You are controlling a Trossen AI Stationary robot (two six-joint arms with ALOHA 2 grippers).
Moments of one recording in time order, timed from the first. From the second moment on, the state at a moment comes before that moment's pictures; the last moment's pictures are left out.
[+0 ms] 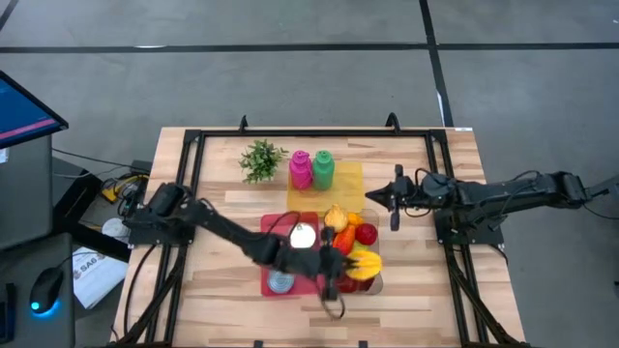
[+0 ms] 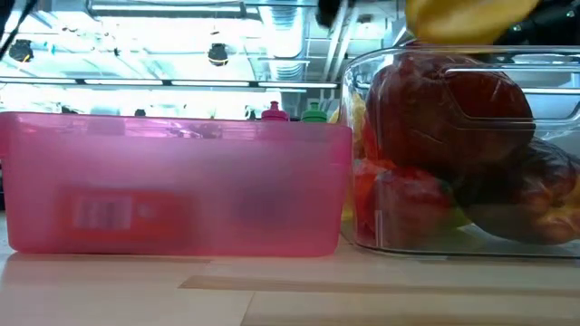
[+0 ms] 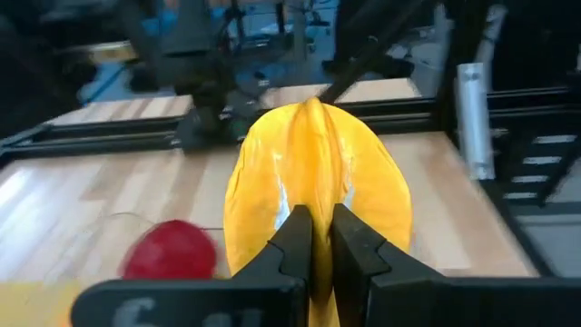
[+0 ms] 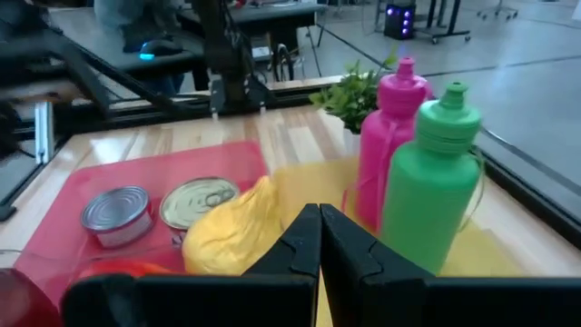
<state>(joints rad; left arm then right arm) -0.40 1.96 1.41 0.21 -0.44 -0.05 0.02 0.75 0.37 0.16 0.18 0.09</state>
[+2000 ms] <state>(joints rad) -0.30 1.87 1.41 -0.03 -0.22 -0.09 0.02 0.67 0.37 0.13 0.18 0.07</state>
